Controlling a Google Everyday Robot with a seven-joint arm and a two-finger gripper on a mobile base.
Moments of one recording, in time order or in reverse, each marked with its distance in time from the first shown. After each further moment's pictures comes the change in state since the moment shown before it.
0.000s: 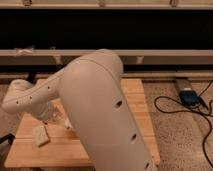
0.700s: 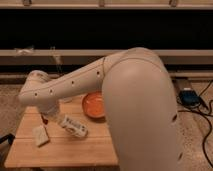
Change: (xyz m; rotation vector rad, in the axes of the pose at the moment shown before) arm 0.003 -0.005 -0.031 -0.068 -0.299 0.048
